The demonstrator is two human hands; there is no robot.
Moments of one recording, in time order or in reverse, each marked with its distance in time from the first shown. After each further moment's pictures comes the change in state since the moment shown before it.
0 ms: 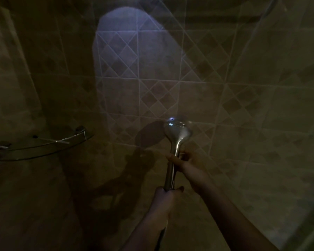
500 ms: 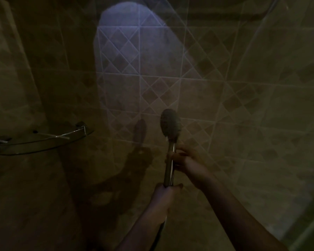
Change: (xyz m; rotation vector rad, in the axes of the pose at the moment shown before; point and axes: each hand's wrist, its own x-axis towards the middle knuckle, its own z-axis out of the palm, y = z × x) left_hand 0.008 -0.009 -0.002 -0.034 -0.007 0.000; right_hand -0.002 -0.003 -0.005 0.139 -0.141 0.070
